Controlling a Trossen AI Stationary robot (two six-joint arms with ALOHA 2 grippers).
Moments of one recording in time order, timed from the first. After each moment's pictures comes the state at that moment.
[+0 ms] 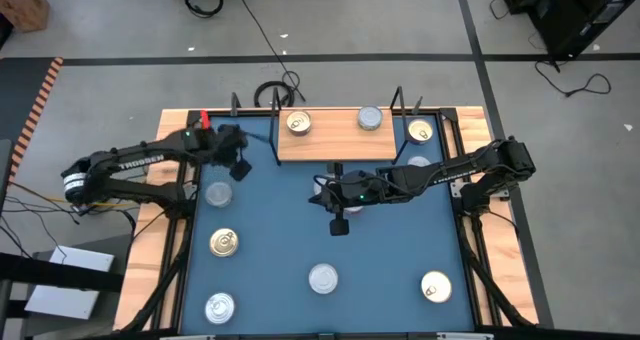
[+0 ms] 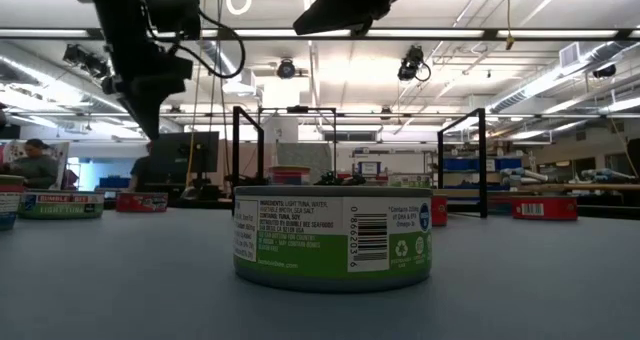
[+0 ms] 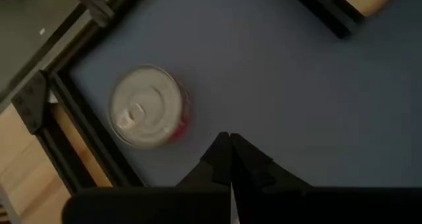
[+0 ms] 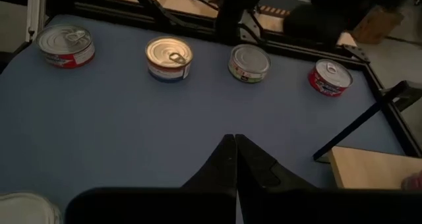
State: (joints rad) left arm 0.46 1.06 0.83 -0.98 -0.37 -0.32; right arm 0.14 1.63 1.23 -0.12 0.16 -0.10
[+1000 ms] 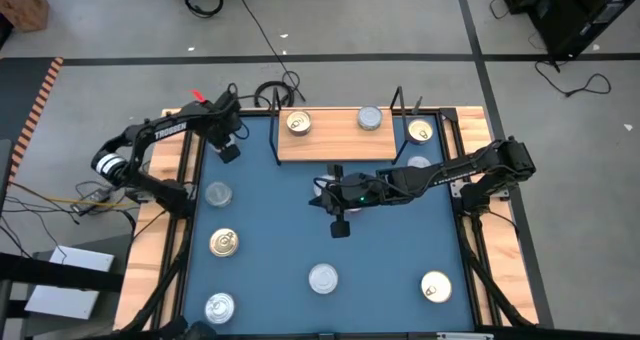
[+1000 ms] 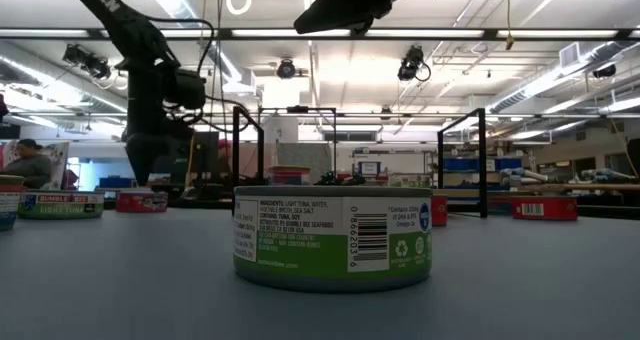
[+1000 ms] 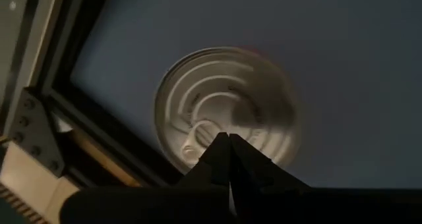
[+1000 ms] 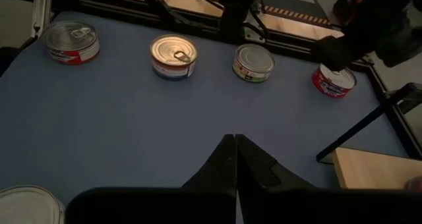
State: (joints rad) left arm 0.97 1.41 0.83 -0.80 -0.24 0.36; right arm 0.14 1.63 1.23 -0.13 0.16 -0.11
